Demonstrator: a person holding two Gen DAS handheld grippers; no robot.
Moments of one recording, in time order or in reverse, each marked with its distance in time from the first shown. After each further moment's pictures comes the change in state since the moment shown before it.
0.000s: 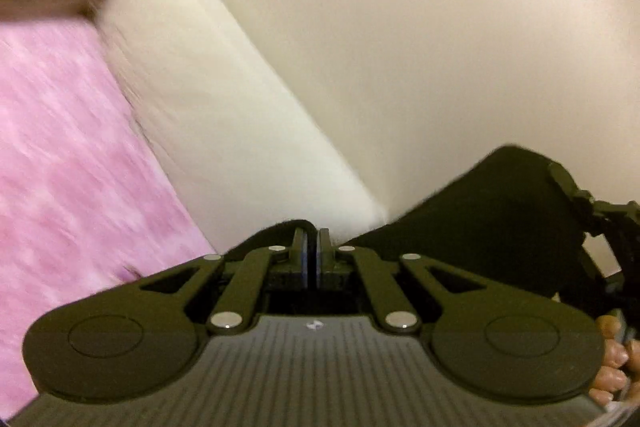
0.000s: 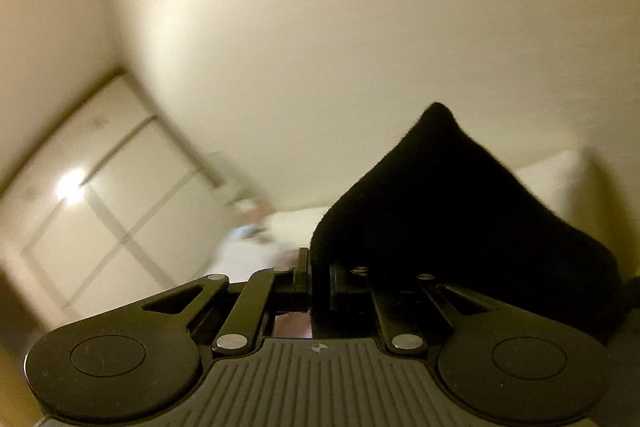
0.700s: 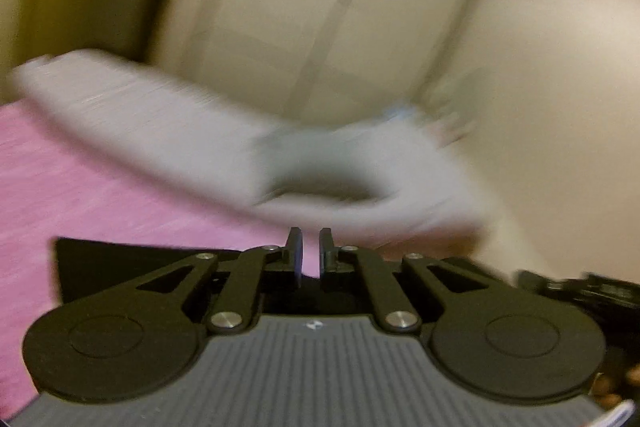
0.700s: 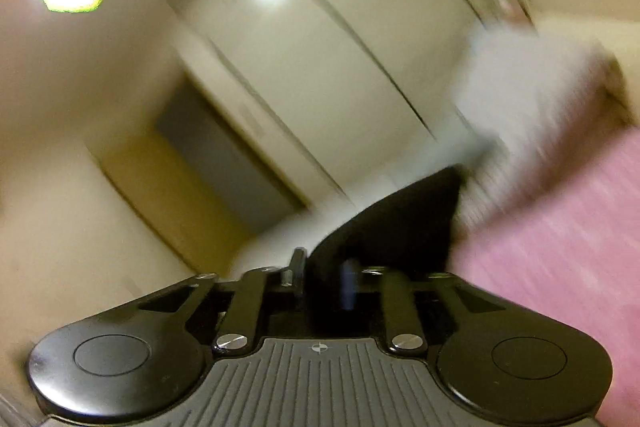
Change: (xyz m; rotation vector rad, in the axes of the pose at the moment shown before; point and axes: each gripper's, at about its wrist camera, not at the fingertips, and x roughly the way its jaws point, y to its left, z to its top) left arm -0.502 0.112 0.033 -0.146 -0.558 0.950; right arm 0.175 0.352 -0.284 -0.270 0.702 0.428
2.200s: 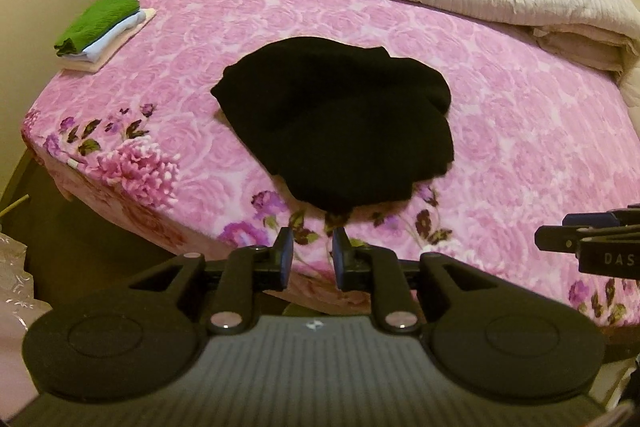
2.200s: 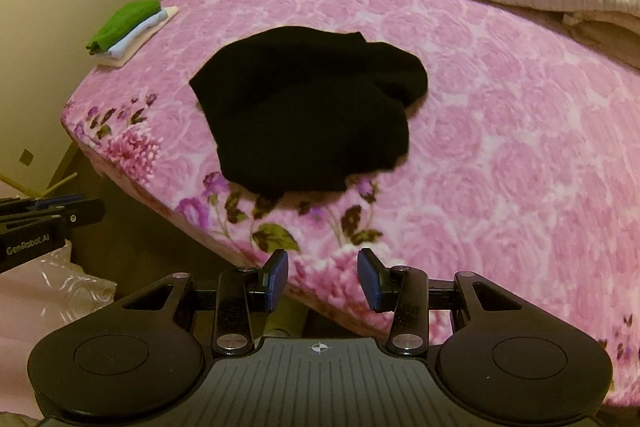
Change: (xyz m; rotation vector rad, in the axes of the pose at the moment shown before) left arm -0.074 0.021 -0.228 0.077 0.422 0.453; right arm -0.021 0.036 -0.267 -0.520 0.749 -0.132
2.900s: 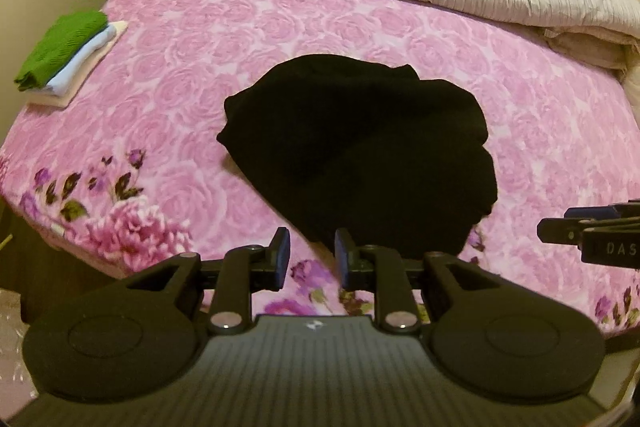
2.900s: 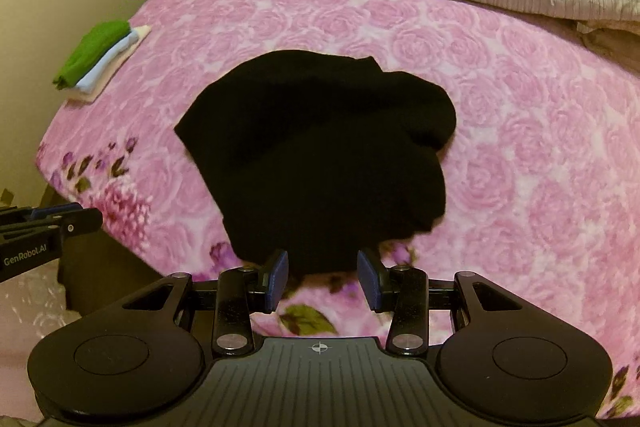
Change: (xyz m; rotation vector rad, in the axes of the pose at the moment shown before) left arm 0.095 0.095 0.119 0.098 0.065 -0.088; right arm 0.083 0.057 0.115 0.107 0.024 -0.063
